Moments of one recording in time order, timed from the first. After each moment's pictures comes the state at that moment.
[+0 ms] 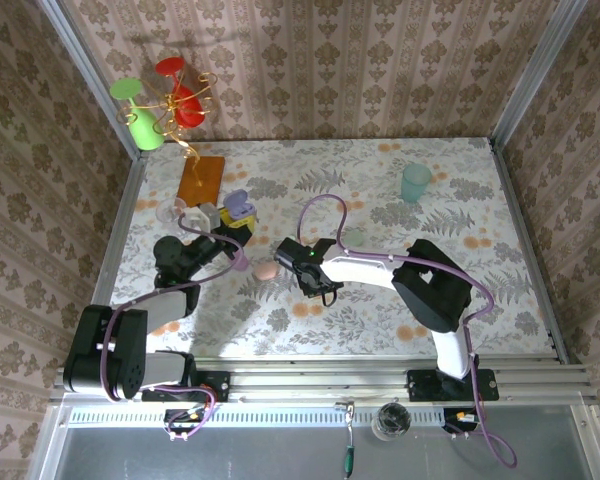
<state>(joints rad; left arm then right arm) -0.19 1.30 0.34 1.16 0.72 -0.28 0.91 1.97 1.32 -0.78 0.29 0.69</state>
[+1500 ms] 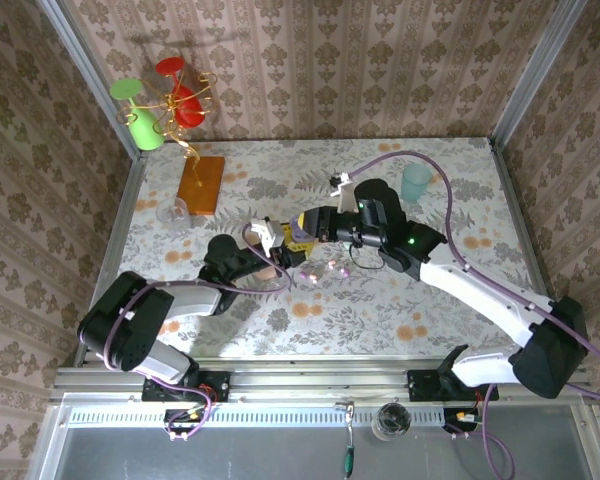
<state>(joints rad) -0.62 1.49 0.45 1.16 0.65 -0.08 0.69 1.33 1.12 -0.16 -0.29 0.71</state>
